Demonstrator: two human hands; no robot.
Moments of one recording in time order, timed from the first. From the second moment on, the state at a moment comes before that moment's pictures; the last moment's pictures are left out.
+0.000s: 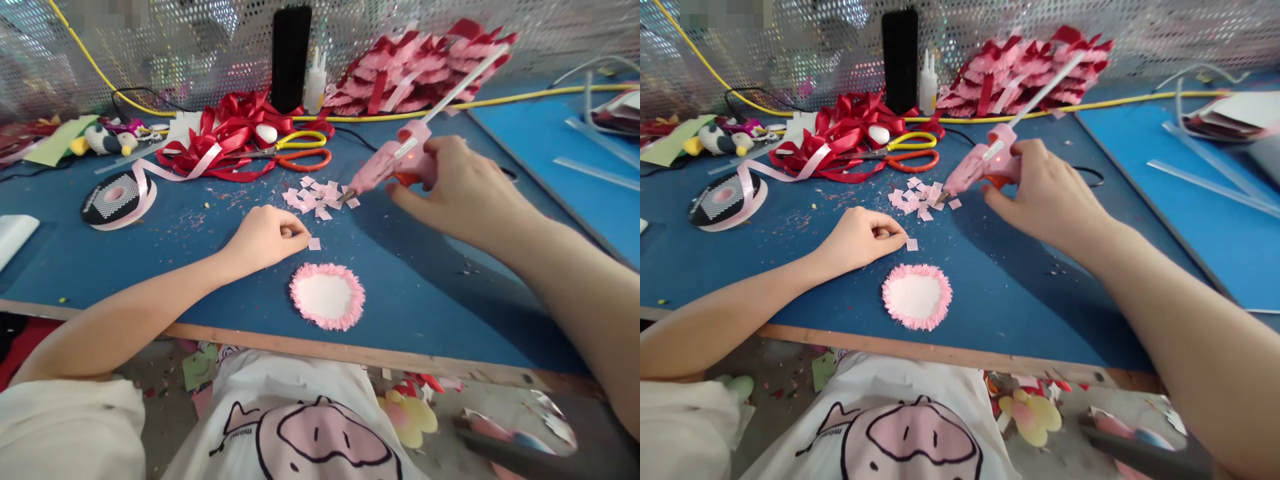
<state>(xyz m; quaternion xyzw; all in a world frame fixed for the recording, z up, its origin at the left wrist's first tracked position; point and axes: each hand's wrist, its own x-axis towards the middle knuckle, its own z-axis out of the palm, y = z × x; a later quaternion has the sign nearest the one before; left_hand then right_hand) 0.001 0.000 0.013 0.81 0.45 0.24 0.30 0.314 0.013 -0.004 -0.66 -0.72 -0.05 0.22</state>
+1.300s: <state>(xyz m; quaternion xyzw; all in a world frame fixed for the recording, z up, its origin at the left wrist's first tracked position) 0.002 -0.002 0.011 0.83 0.43 0.24 0.27 0.290 -0.004 -0.006 -0.44 -0.85 -0.12 0.25</state>
